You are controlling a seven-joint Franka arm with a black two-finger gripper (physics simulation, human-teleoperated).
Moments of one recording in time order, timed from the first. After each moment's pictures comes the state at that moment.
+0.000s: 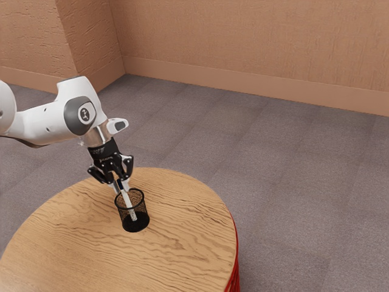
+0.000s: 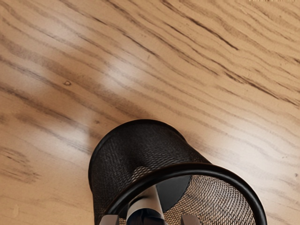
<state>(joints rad) 0.00 0.13 0.16 -2.11 -0.34 2.10 -0.11</state>
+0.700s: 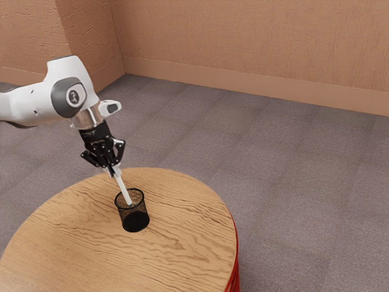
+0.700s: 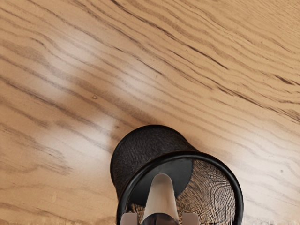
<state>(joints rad) 0.00 0.05 0.17 -2.07 -0.25 2.02 -0.15</state>
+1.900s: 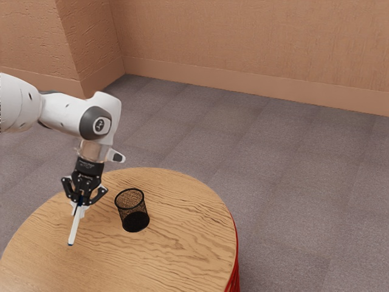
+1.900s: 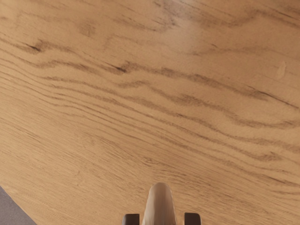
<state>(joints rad) -0.01 0.30 0.17 -1.96 0.12 1.60 -0.26</state>
